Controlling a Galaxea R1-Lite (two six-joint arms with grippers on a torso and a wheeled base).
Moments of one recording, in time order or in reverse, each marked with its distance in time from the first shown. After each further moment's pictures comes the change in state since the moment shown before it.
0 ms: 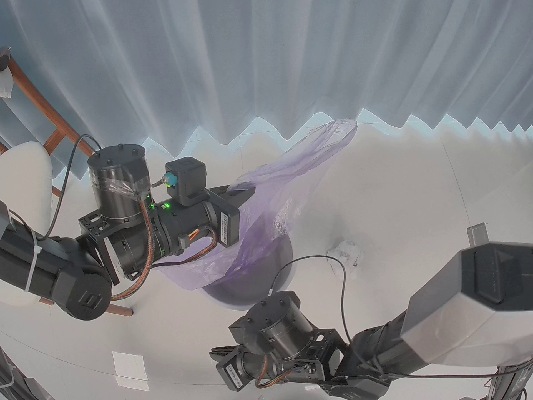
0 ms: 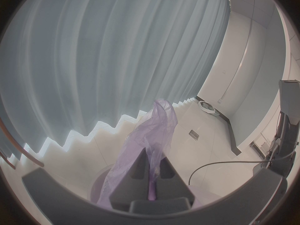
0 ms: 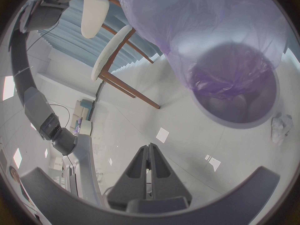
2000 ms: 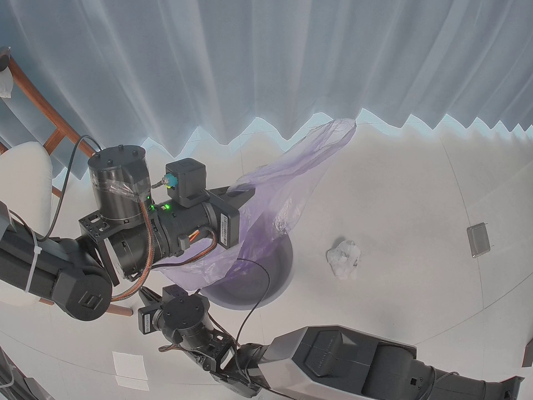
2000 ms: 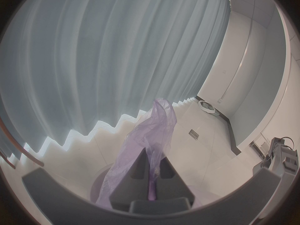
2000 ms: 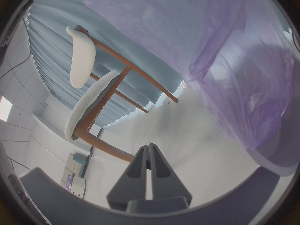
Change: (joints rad) left arm 0.000 0.000 0.004 0.001 0.000 0.000; right arm 0.059 0.603 -0.872 -0.282 -0.306 0.175
